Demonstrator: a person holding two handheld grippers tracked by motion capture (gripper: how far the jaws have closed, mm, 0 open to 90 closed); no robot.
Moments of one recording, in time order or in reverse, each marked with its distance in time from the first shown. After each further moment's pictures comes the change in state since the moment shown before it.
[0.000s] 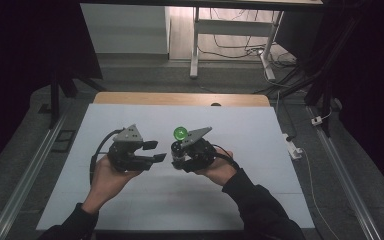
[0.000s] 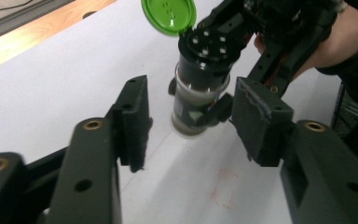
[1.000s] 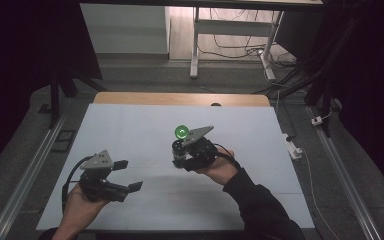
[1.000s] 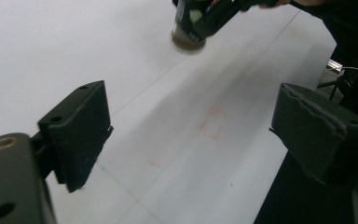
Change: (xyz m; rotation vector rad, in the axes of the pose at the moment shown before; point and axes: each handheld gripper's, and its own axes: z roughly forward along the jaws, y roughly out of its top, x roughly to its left) left arm -0.009 -0.078 -0.042 -0.001 0.007 -0.125; right arm -0.002 0.001 -0.004 -0.007 -0.009 0.007
